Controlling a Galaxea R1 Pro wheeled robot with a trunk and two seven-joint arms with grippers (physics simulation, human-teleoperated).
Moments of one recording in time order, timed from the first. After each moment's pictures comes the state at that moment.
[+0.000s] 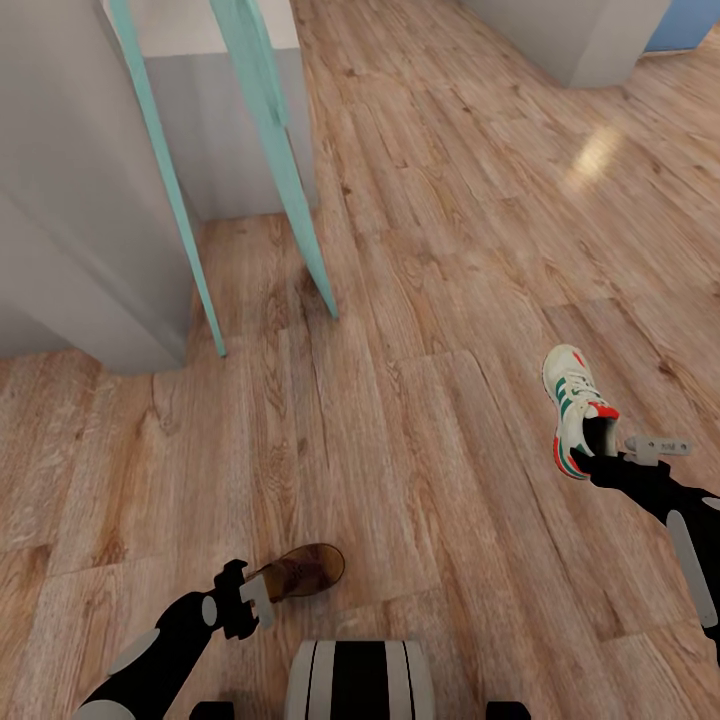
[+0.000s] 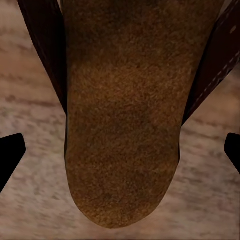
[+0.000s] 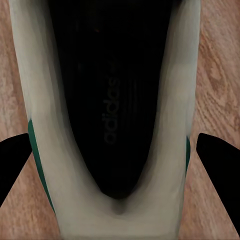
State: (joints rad) left arm -0.46 0.07 -0.12 -0.76 -0.98 0.12 -0.45; right arm -0.46 -0.33 -0.31 -1.45 -0.11 0.62 0.24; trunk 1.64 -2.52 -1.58
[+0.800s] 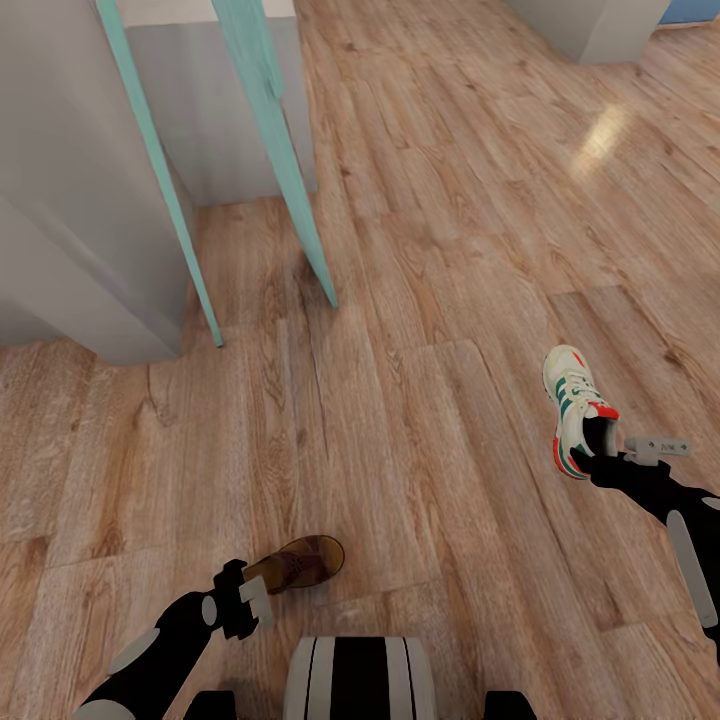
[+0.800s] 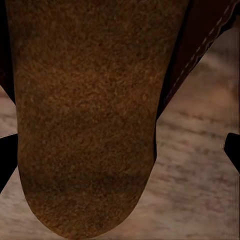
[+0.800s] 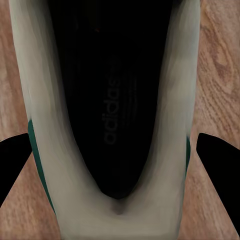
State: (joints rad) left arm -0.46 0.08 -0.12 -0.76 -0.98 0.12 -0.45; right arm -0.46 -0.33 -0.31 -1.45 -0.11 0.62 0.24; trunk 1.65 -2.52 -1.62
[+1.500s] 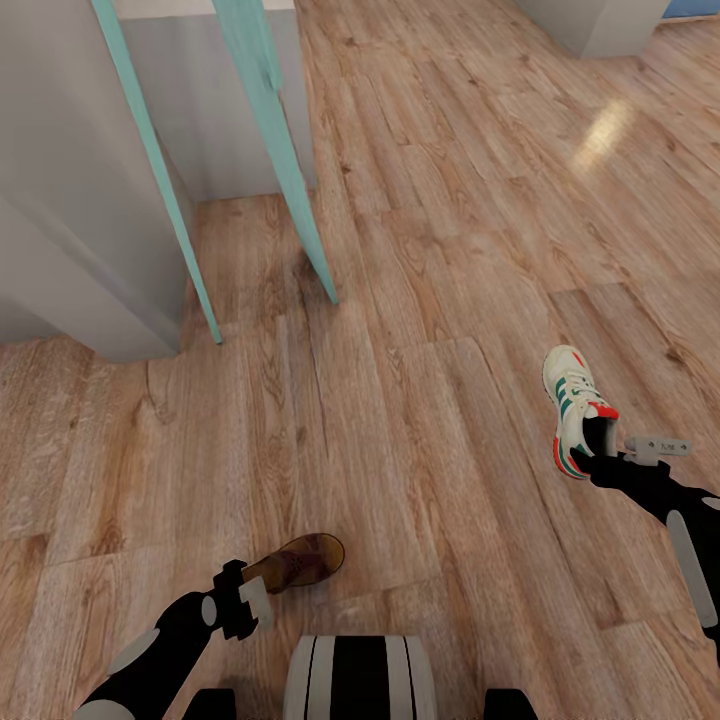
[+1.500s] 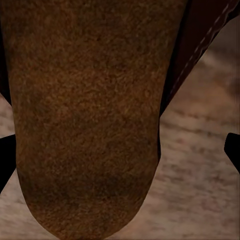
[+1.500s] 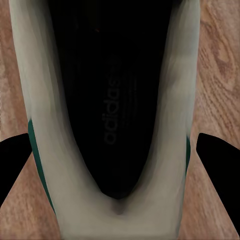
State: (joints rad) left arm -0.46 0.07 -0.12 -0.76 -0.98 0.12 -0.45; right arm -0.46 -0.33 -0.31 -1.45 -0.11 0.62 0.24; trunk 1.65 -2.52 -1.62
